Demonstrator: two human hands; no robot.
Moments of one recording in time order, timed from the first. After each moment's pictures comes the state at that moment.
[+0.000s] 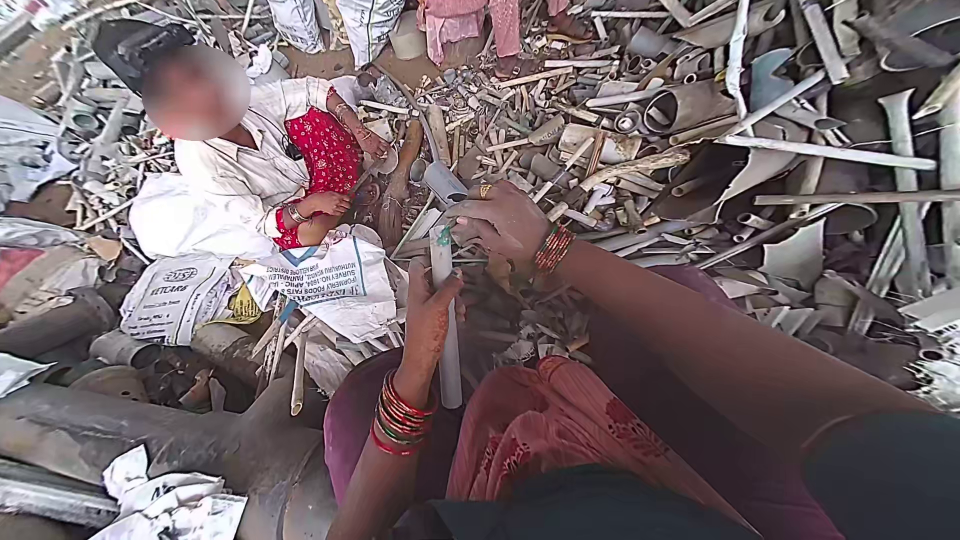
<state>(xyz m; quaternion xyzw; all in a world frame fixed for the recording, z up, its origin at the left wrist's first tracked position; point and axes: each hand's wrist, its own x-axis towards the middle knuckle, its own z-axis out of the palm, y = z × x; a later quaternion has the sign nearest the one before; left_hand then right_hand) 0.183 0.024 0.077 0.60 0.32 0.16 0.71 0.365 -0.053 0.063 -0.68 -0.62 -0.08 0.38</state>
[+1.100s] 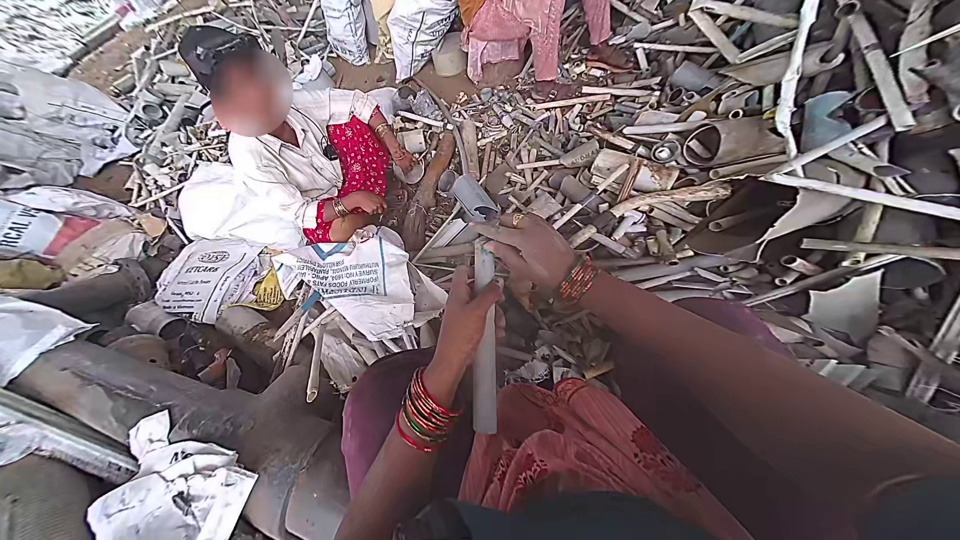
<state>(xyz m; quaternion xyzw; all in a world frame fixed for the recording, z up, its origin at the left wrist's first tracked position) 0.181 0.018 0.085 0.57 0.31 0.10 0.76 0.342 -0.052 0.048 -0.70 -0.60 -0.07 0.38</state>
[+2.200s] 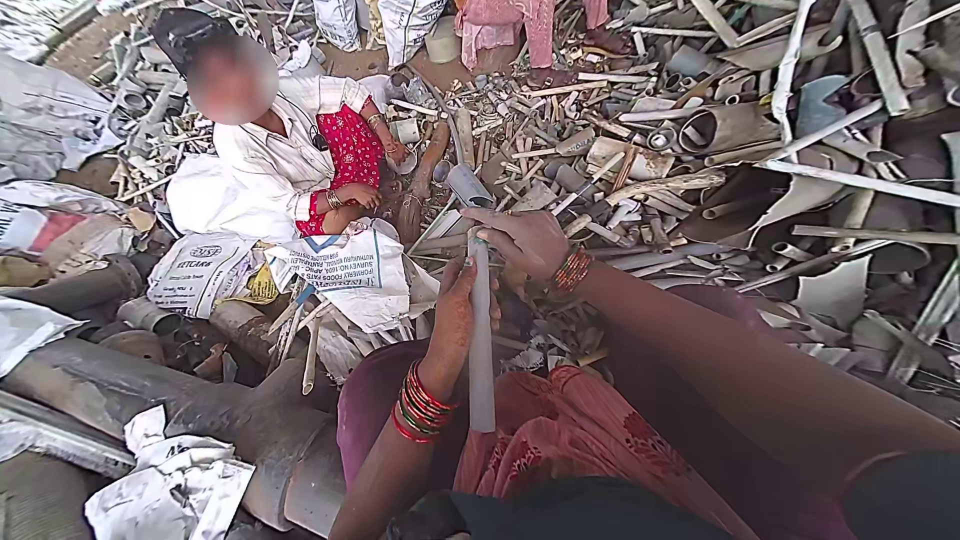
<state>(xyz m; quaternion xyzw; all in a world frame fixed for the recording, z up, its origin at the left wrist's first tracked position) 0.180 0.013 0.085 0.45 0.31 0.15 0.82 0.339 -0.053 0.058 -0.72 -0.58 -0.08 0.37</state>
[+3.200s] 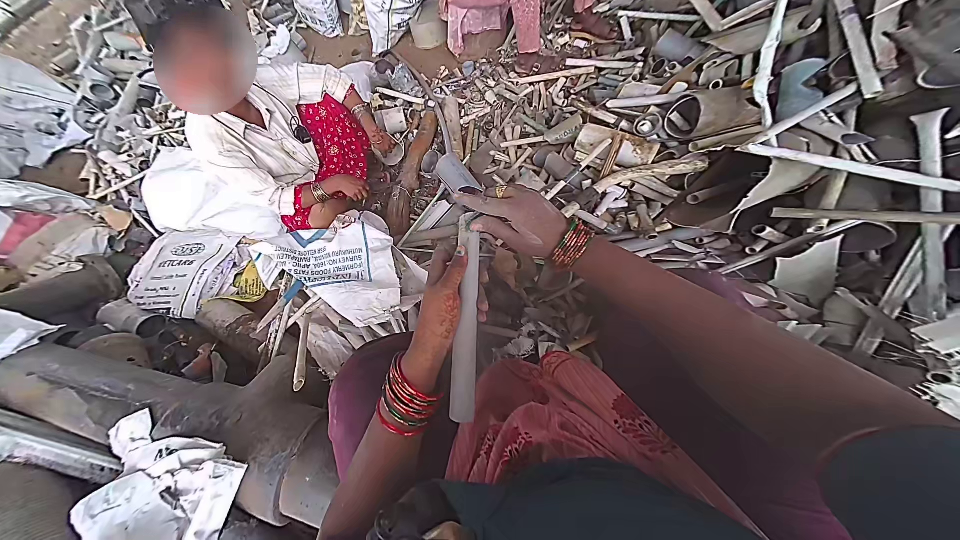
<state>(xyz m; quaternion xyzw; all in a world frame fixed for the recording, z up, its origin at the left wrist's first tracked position) 0.175 0.019 0.083 0.52 0.26 0.12 0.80 0.361 -0.057 0.058 -0.66 -0.65 -0.05 0.36</state>
